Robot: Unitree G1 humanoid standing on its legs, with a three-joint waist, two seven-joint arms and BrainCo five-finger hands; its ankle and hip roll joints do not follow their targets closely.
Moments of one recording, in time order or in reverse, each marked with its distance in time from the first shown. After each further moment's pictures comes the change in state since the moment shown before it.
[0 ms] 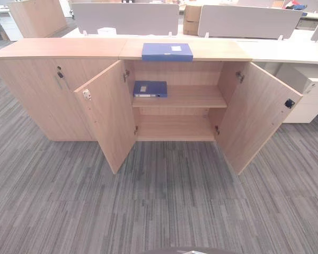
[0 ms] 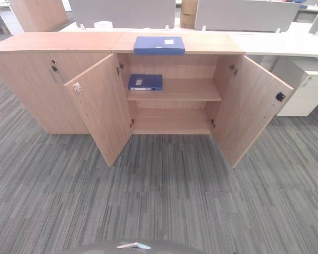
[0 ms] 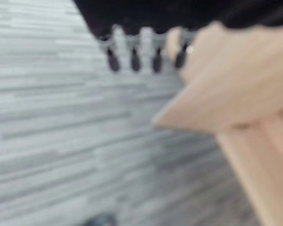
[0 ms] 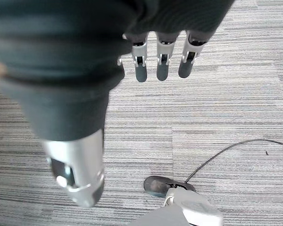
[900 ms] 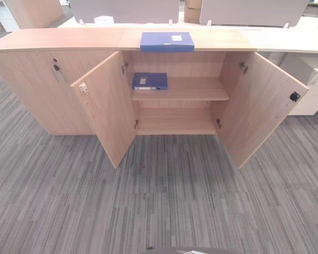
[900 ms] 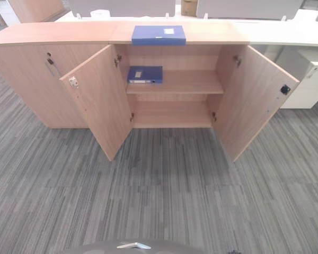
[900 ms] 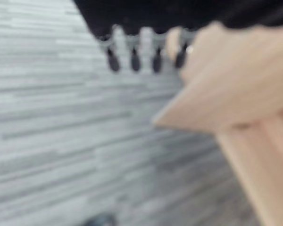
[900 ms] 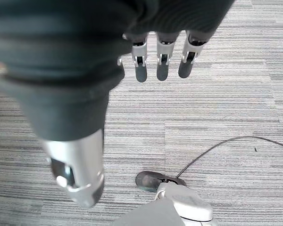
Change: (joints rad) left arm -0.007 0.005 0.003 0.016 -0.029 0.001 -0.020; right arm -0.015 -0.001 0.001 0.000 -0.001 0.001 0.010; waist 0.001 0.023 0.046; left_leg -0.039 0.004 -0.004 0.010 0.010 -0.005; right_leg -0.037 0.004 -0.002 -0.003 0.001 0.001
